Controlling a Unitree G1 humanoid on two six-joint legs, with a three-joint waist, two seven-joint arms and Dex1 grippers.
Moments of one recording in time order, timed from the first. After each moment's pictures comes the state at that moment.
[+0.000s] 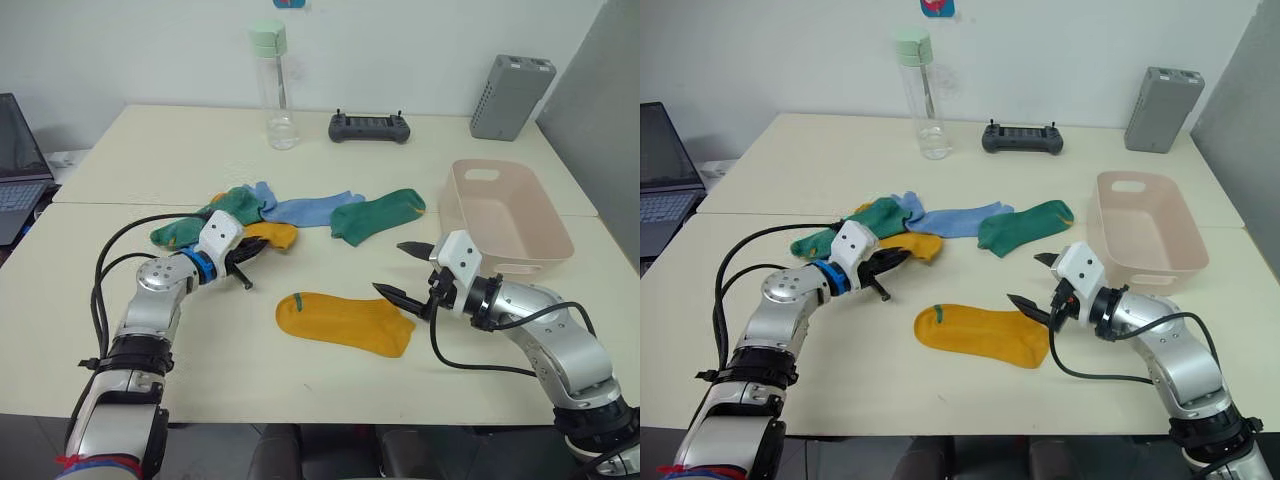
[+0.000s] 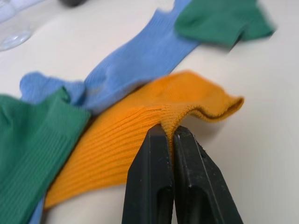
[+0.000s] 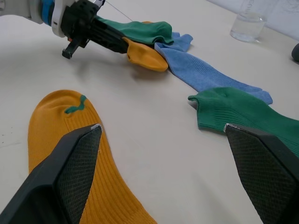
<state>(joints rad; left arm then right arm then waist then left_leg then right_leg) -0.55 0.57 0.03 0.41 -0.20 0.08 -0.88 -0.25 -0.56 0.11 -0.45 0.33 0.53 0.69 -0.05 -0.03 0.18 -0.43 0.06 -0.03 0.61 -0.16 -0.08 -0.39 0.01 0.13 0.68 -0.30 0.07</state>
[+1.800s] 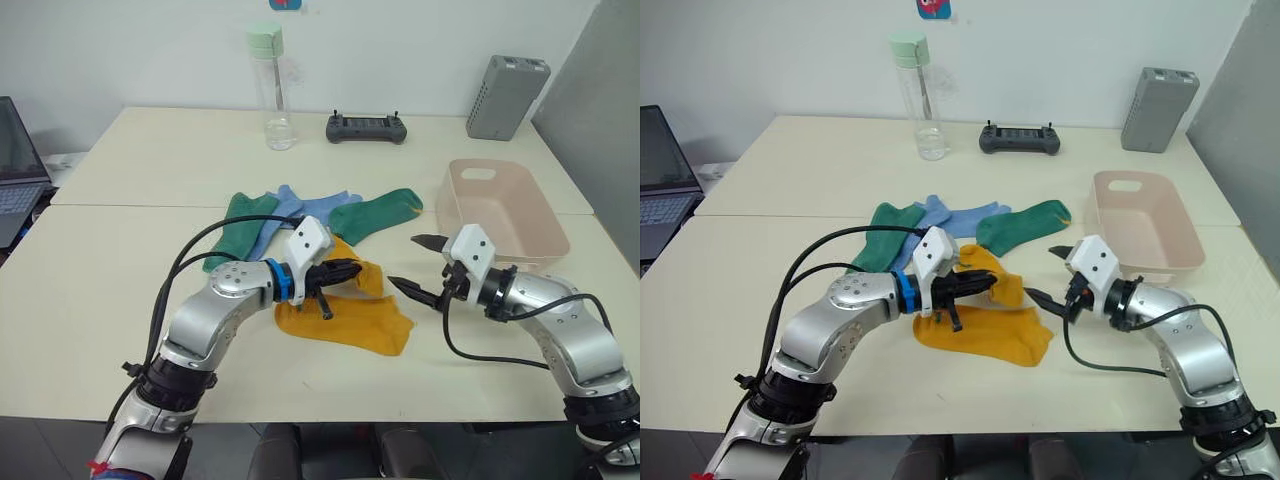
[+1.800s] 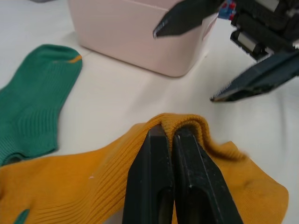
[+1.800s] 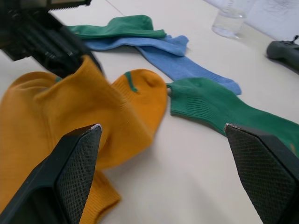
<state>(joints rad) -0.46 0.47 -0.24 -0.26 -0.39 0.67 -0.76 -0.28 -0.62 0.05 -0.35 0.30 0.45 0.75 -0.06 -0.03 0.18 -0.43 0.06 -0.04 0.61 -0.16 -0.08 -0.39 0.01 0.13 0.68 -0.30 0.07</state>
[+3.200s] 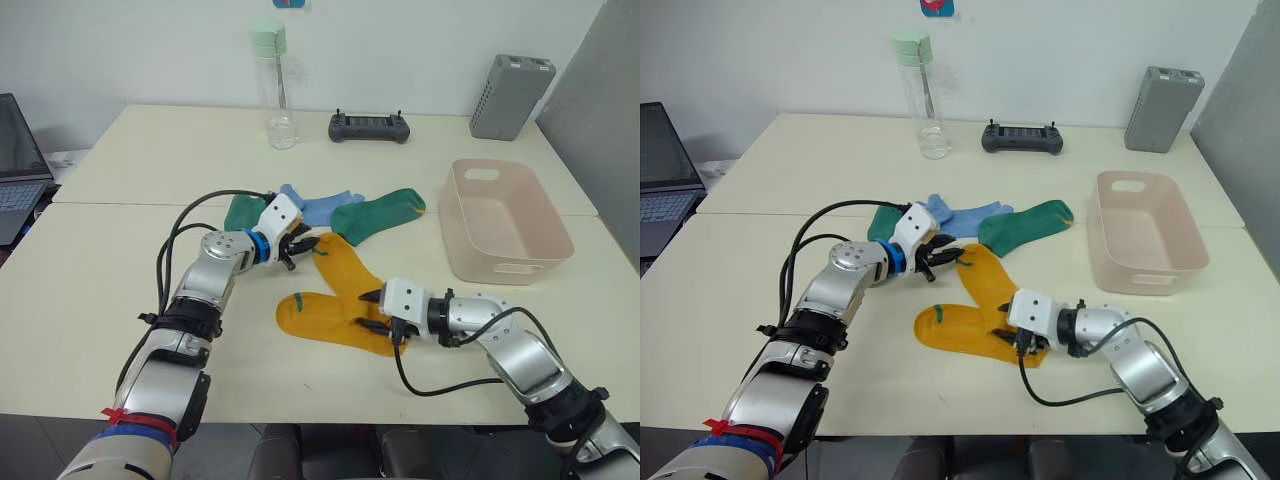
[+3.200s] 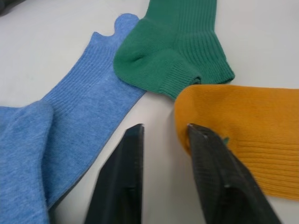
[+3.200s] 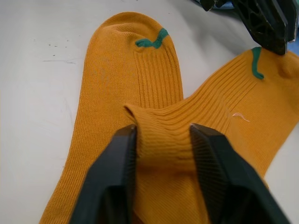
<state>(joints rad) -0.76 0.43 -0.16 0.58 -0.06 0.17 -0.82 -0.33 -0.56 0.40 -0.27 0.05 0.33 0.85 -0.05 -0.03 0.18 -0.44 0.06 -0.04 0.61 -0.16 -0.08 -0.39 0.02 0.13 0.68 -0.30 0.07</state>
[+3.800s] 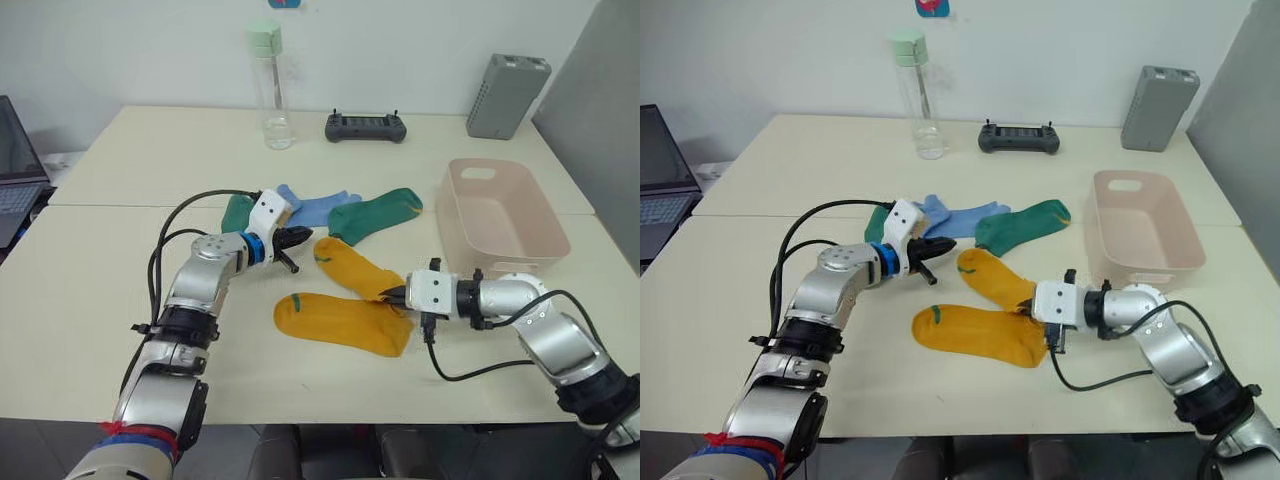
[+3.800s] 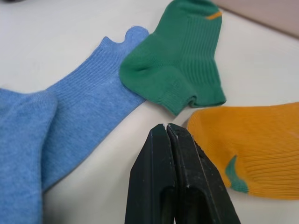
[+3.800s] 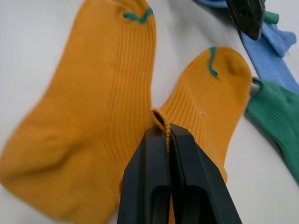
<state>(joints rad) -0.65 0.40 -0.02 0.33 -0.21 0.49 -0.77 -0.41 -0.74 0.32 -0.16 0.02 0.06 1.00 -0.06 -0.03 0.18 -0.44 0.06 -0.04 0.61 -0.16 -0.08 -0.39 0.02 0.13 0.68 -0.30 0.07</state>
